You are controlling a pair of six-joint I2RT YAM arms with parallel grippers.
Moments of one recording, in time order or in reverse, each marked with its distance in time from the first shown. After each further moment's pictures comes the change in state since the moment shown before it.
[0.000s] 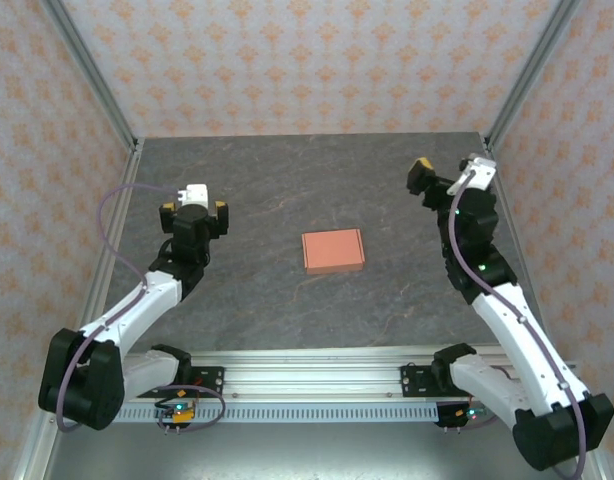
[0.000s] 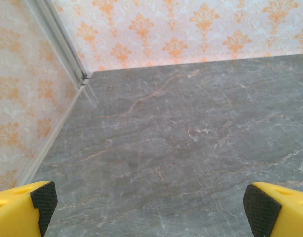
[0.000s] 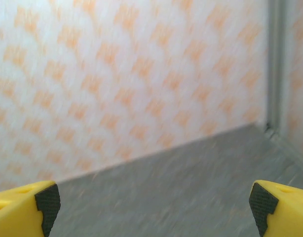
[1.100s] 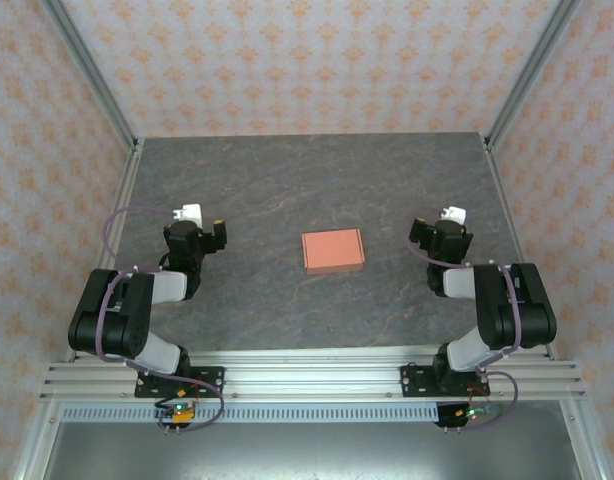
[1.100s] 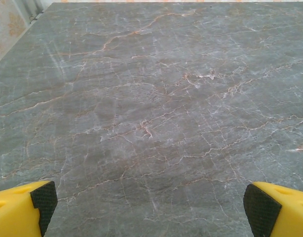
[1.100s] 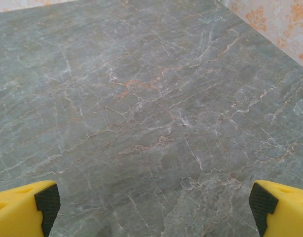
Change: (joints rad) left arm 0.193 0.365 -0.191 0.485 0.308 -0.061; right arm -0.272 0.630 -0.460 0.684 -0.126 -0.097
